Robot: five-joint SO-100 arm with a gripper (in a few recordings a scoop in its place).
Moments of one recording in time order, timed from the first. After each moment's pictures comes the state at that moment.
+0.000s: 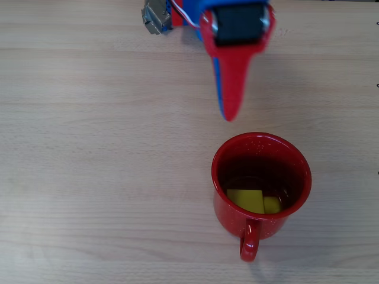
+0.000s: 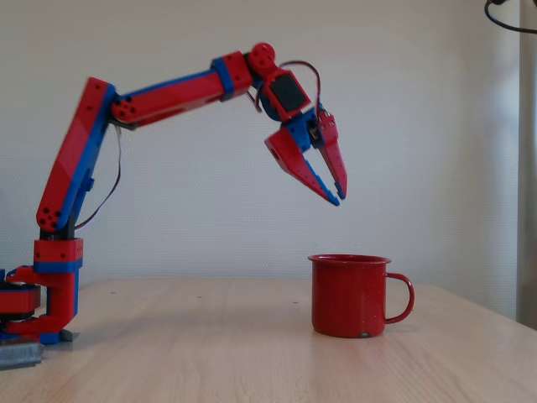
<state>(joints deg) -7.2 78.7 52.7 72.3 1.5</state>
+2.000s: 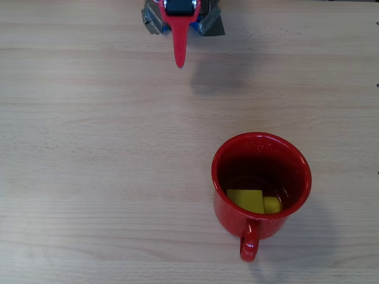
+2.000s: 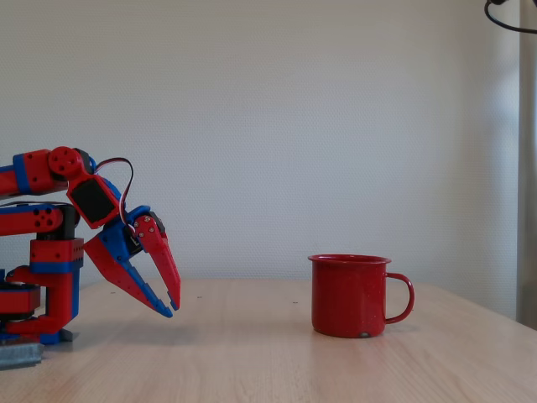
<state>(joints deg) -1.2 188.5 173.8 62.9 0.7</state>
